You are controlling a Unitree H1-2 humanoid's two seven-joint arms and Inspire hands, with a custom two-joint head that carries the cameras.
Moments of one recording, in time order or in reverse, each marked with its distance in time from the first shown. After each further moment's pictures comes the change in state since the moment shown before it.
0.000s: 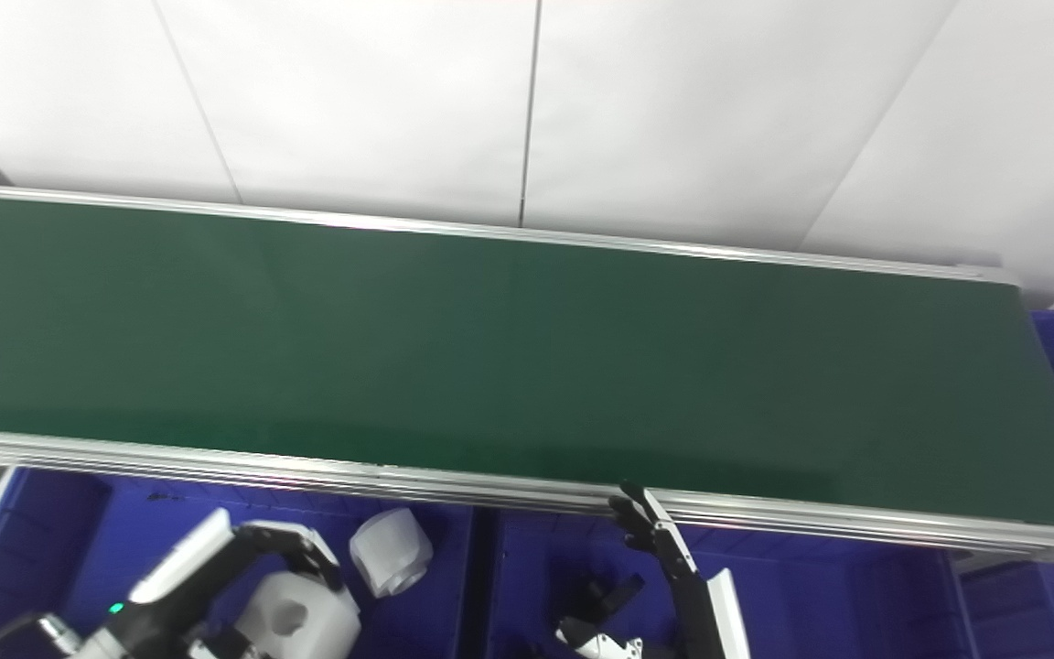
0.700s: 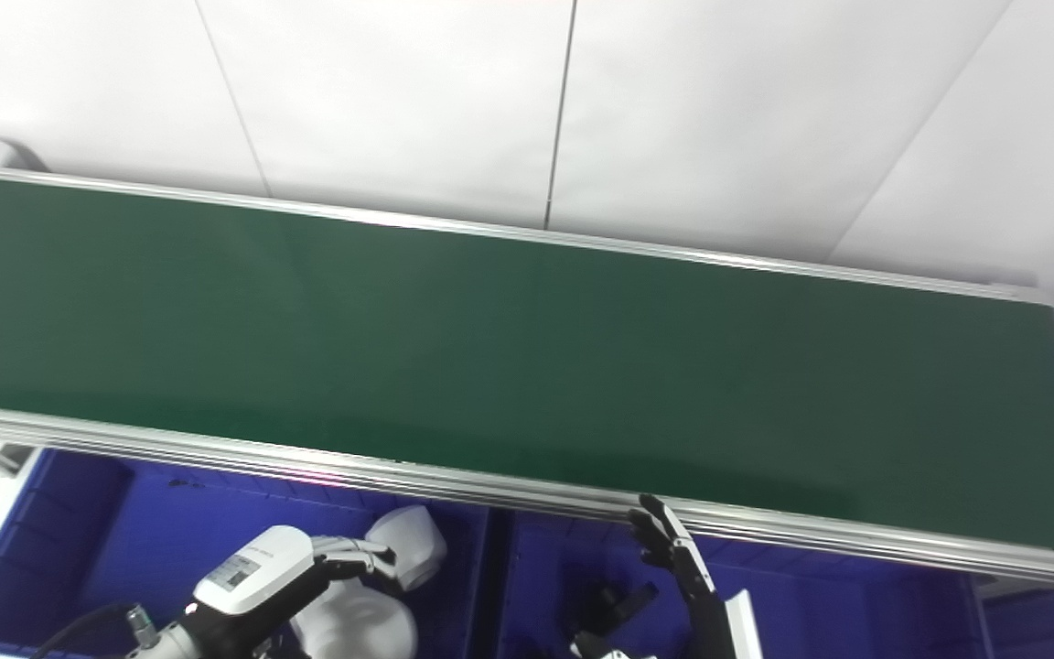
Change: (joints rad) left arm -0.005 -0.076 -0.026 -0.063 0.392 0.219 -0.062; right arm -0.012 -0.055 0.061 0.012 0.014 0.000 -0.089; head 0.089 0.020
